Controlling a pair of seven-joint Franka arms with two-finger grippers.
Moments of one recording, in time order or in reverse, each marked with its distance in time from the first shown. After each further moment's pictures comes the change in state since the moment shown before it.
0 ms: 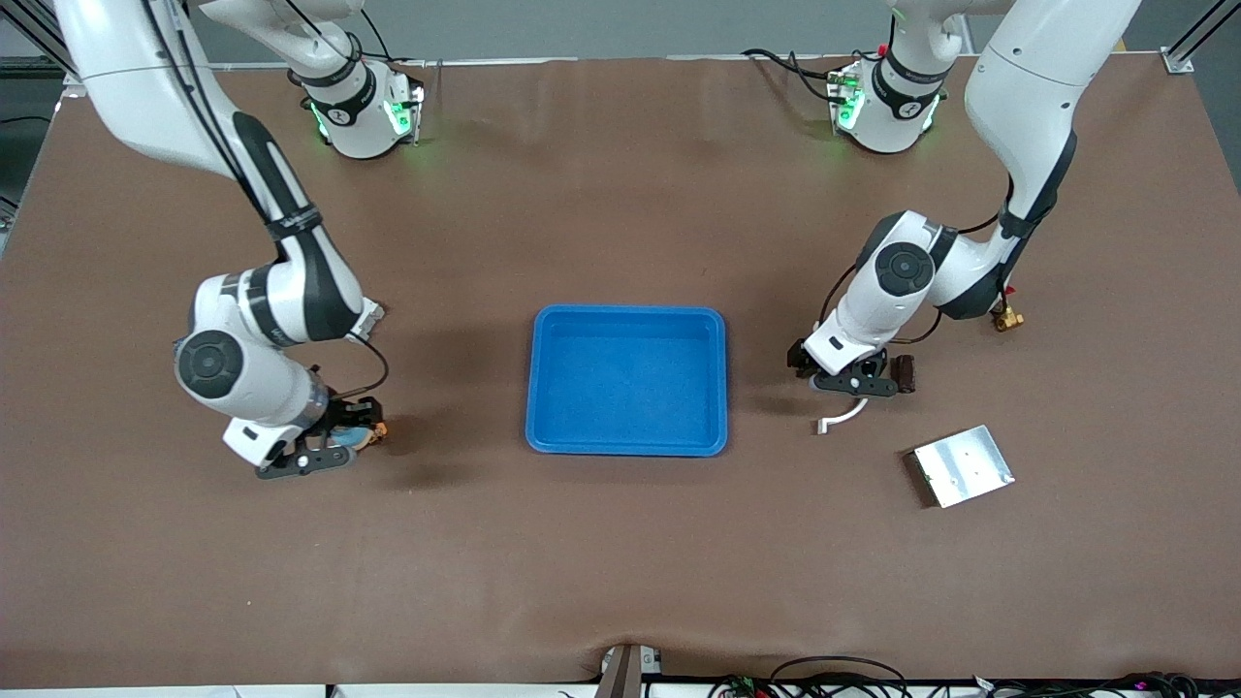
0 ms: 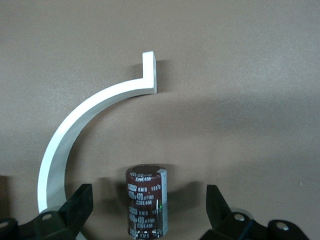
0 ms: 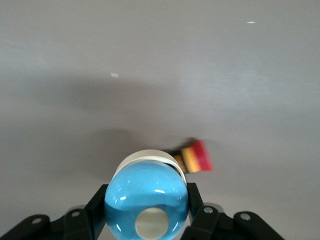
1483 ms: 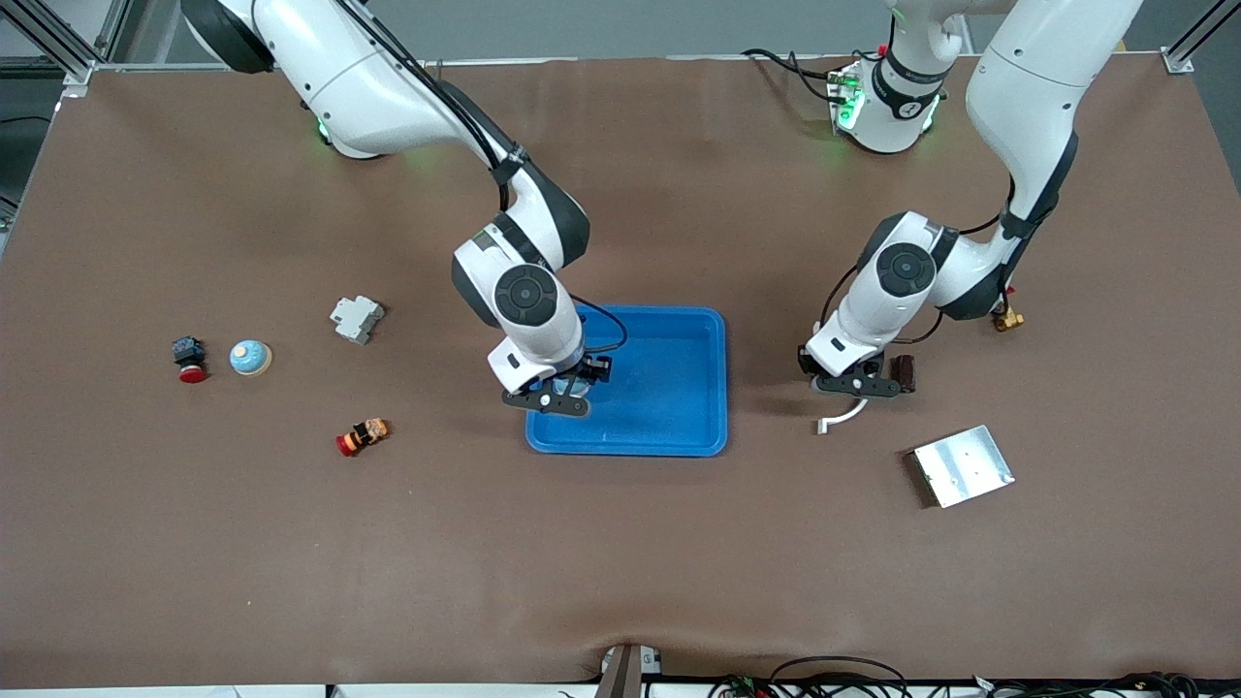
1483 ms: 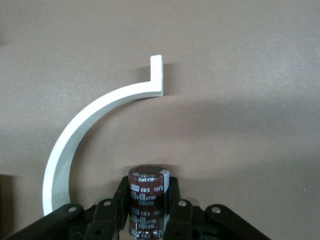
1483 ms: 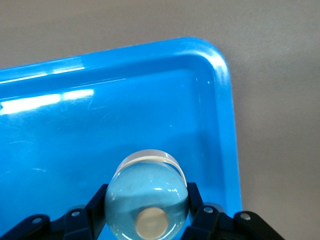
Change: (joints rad) left arm 0.010 -0.002 0.001 0.003 0.005 0.001 -0.019; right arm 0.391 0.221 0.091 0.231 0.008 0.027 0.765
